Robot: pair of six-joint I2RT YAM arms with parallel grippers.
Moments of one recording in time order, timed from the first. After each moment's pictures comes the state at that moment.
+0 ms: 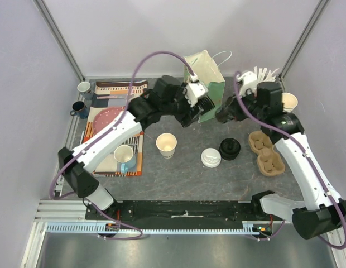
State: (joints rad) left arm -0.81 1.62 1.61 -0.57 0.19 0.32; right arm 0.21 1.14 1.29 -0.62 -0.25 -0.01
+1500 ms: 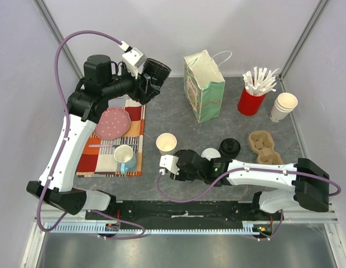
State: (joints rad) left arm -0.36 1.36 1.73 -0.68 0.47 0.17; right arm 1.21 1.35 0.84 -0.26 0.16 -0.31
